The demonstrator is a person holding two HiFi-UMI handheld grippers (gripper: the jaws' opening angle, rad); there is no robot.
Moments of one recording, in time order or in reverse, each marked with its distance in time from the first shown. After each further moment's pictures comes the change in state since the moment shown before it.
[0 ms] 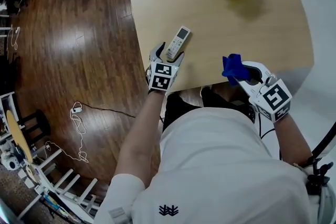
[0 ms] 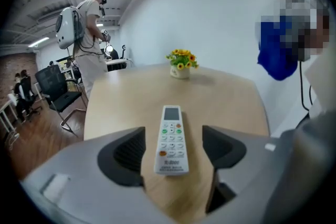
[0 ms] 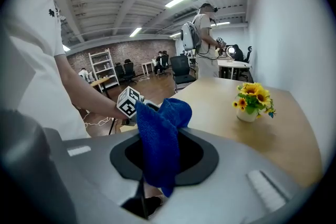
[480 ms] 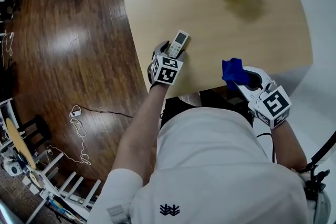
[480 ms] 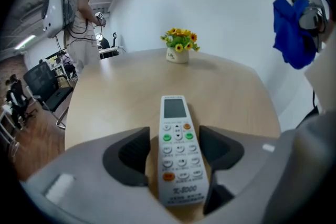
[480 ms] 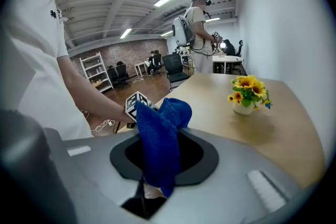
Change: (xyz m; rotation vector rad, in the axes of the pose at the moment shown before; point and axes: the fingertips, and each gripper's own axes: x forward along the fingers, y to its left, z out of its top) left arm 0.054 0.001 -0.016 0.042 0.160 -0.062; right arm 0.010 -0.010 0.001 0.086 0.004 -0.037
